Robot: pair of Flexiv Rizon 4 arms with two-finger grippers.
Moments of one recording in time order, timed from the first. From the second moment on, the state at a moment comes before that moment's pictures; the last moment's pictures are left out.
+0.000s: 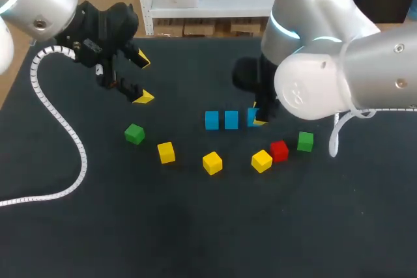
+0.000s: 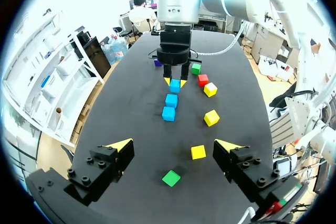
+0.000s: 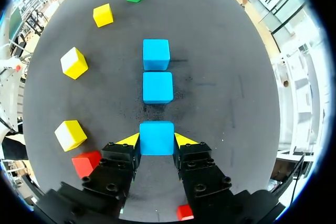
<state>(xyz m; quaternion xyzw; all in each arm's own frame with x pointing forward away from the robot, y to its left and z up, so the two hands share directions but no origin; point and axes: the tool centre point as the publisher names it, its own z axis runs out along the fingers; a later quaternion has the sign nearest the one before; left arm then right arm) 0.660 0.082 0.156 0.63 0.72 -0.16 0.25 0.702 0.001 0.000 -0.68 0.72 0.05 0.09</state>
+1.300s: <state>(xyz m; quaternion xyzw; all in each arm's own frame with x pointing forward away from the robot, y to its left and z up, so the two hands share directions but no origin) 0.660 0.082 0.156 0.63 0.72 -0.16 0.25 0.705 0.010 -0.006 -0.69 0.72 0.06 0.08</state>
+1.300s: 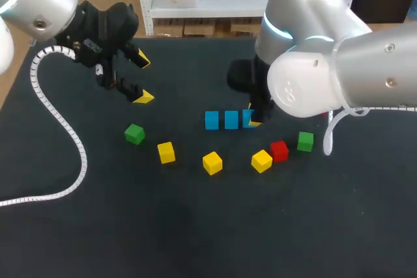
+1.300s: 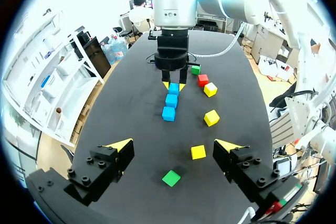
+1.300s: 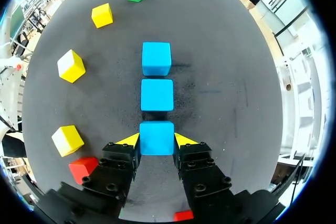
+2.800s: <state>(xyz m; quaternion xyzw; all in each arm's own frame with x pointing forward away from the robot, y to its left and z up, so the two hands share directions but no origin) 0.660 0.082 0.156 0.63 0.72 -0.16 0.25 0.704 0.006 -0.008 -0.69 0.72 0.06 0.08</state>
